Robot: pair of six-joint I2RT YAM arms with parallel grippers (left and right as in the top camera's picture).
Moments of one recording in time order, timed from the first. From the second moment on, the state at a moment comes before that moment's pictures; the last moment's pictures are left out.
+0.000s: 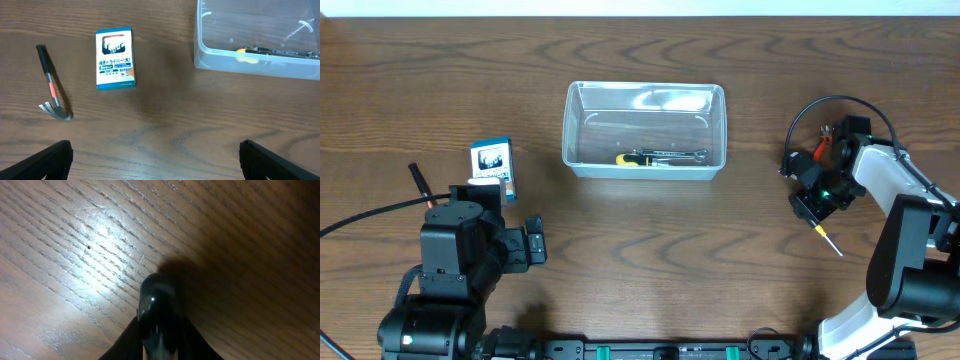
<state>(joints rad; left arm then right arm) -0.10 0.70 0.96 -1.10 -0.06 -0.12 -0.17 1.82 1.05 -0.86 -0.11 -0.78</state>
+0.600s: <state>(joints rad) -0.10 0.70 0.96 -1.11 -0.06 -0.12 -0.17 1.82 1.05 -0.82 -0.12 -0.78</state>
